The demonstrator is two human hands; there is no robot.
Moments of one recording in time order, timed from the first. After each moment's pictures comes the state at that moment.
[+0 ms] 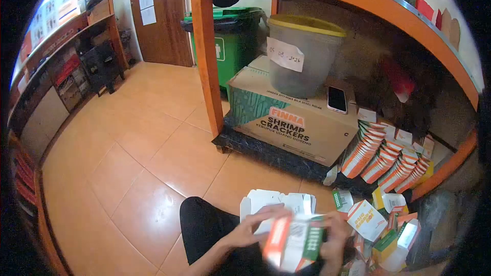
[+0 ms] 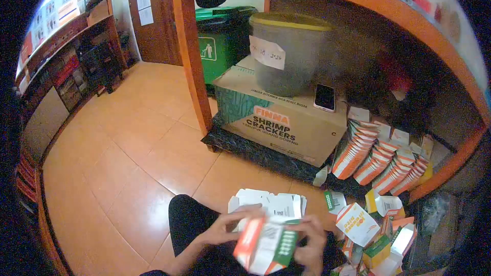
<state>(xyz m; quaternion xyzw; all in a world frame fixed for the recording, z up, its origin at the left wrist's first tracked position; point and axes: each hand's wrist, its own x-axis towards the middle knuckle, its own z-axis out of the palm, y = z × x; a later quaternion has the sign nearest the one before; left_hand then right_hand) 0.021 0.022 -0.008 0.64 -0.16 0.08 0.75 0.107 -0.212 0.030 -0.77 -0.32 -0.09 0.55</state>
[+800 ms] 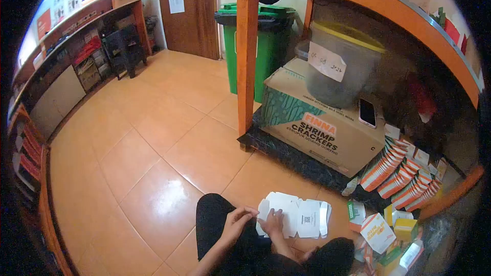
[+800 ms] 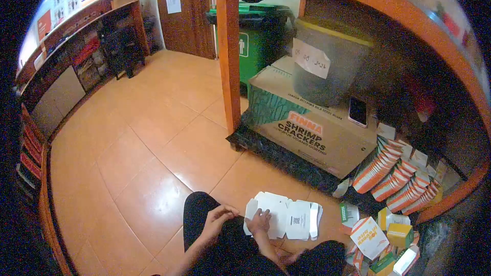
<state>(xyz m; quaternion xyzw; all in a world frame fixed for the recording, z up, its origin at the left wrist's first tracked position) -0.028 0.077 -0.073 0.59 0.21 0.20 0.75 0.098 -0.022 -0.217 -0.93 -0.26 0.20 0.16</state>
